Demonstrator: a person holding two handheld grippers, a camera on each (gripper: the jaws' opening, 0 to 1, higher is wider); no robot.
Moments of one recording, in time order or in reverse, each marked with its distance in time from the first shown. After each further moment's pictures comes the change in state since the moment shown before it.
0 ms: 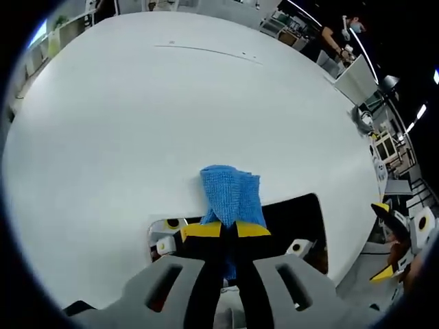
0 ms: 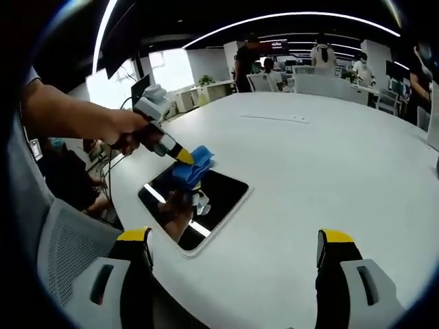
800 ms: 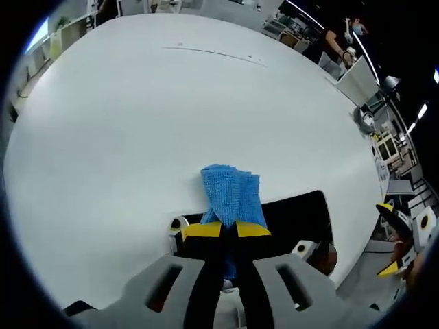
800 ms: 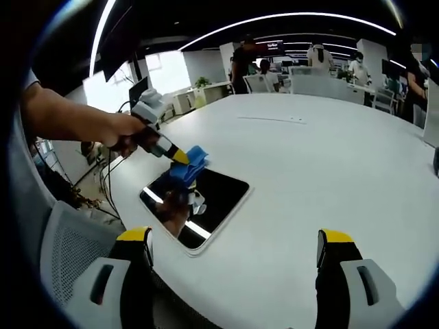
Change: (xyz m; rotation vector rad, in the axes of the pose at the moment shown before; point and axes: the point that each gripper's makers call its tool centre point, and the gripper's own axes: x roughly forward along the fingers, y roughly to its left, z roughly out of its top) left arm -0.011 0.021 -0.003 0.001 -0.015 0.016; right arm -0.008 0.003 0.001 0.009 -0.009 -0.016
